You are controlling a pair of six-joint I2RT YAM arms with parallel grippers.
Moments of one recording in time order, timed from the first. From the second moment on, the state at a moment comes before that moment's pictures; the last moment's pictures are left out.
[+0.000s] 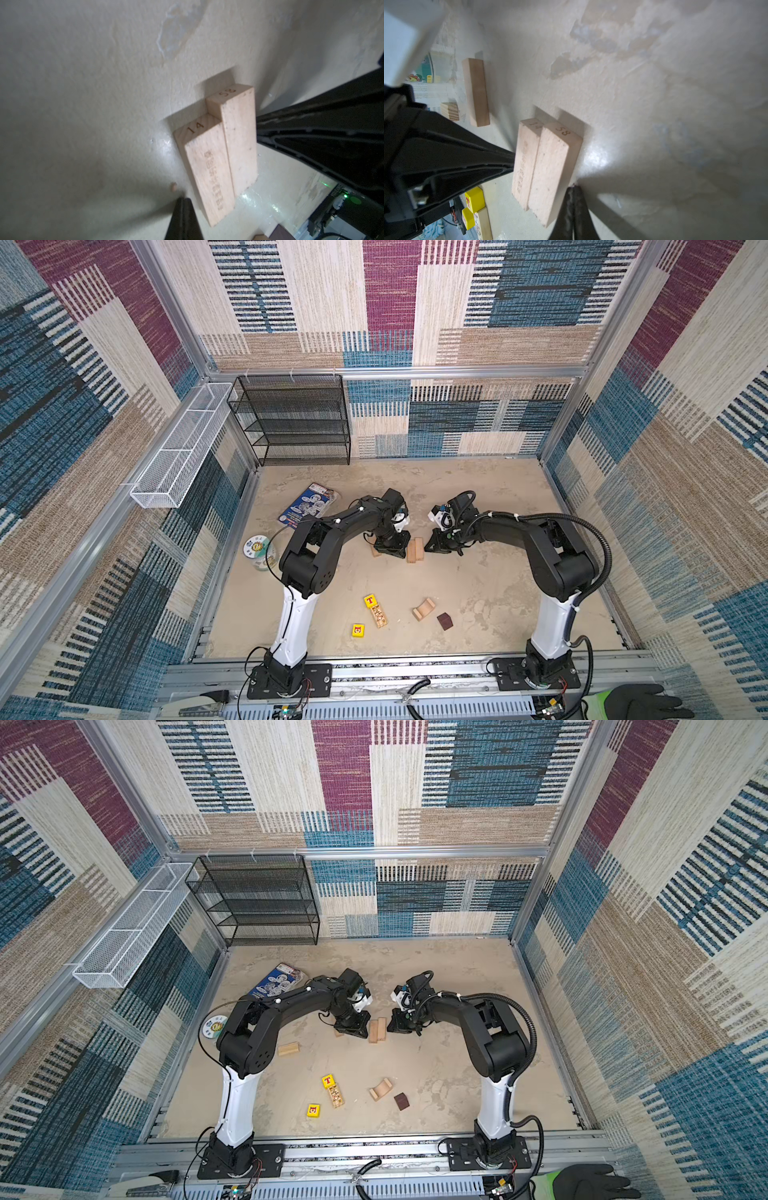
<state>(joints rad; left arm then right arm) -0.58 2.15 1.58 -0.83 0.42 -0.24 0.37 1.92 1.12 -0.35 -0.57 0.29</state>
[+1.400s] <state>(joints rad) -0.58 2.15 1.59 -0.83 0.40 -0.24 0.36 2.11 1.40 -0.44 -0.59 0.26</state>
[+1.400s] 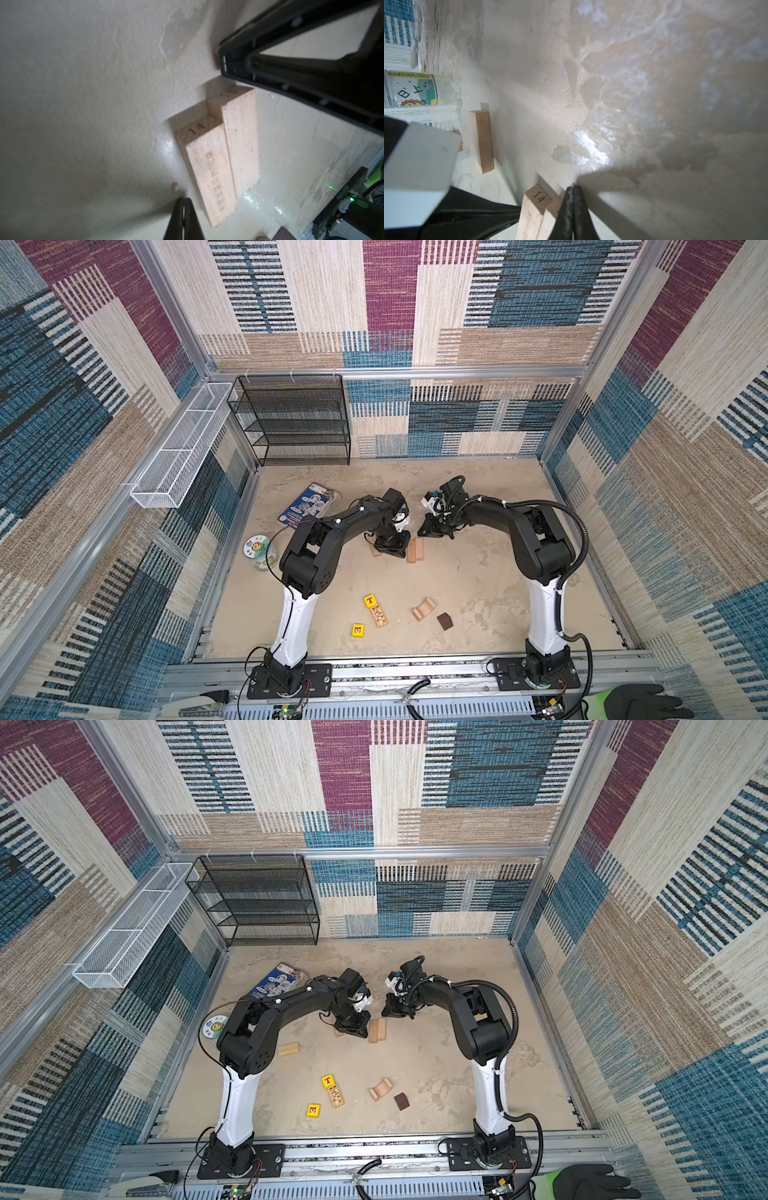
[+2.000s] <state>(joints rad) -0.58 2.15 1.59 -0.83 0.40 -0.24 0.36 2.11 1.40 -0.44 -0.59 0.27</state>
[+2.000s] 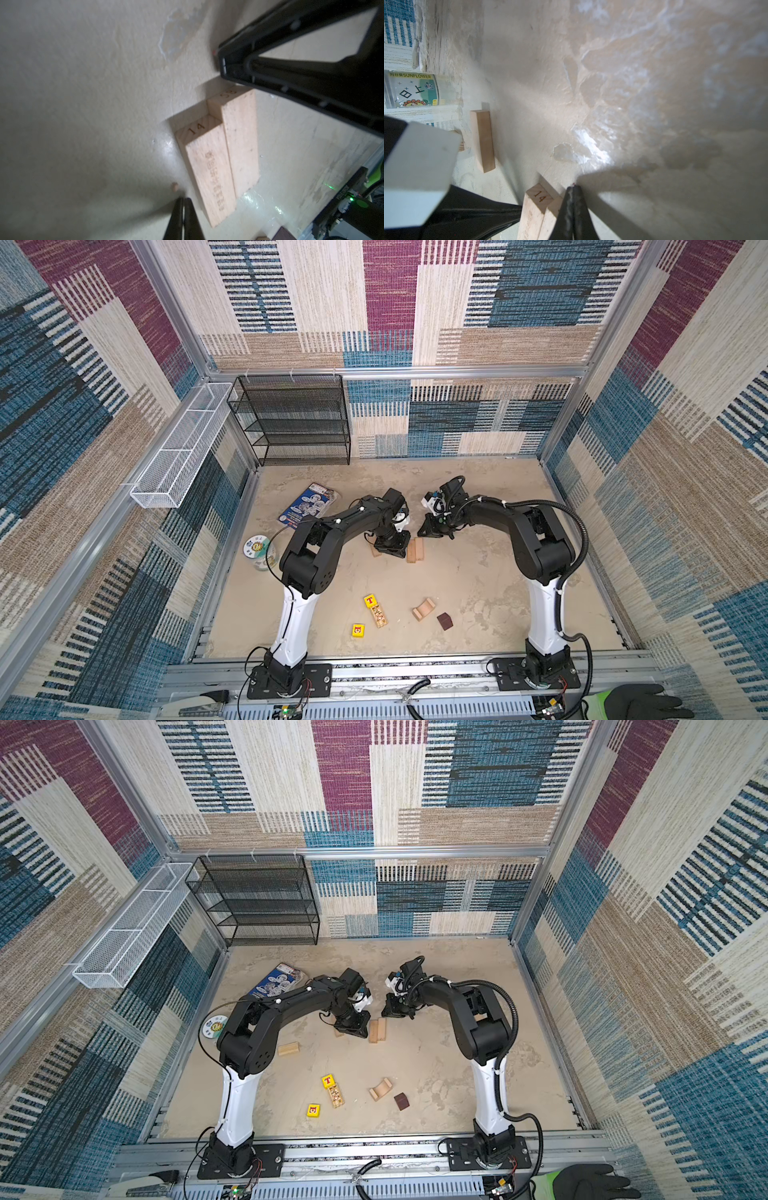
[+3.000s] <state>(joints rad) -0.58 2.15 1.59 -0.84 0.40 -0.24 0.36 2.10 1.39 -0.45 -0.61 0.27</state>
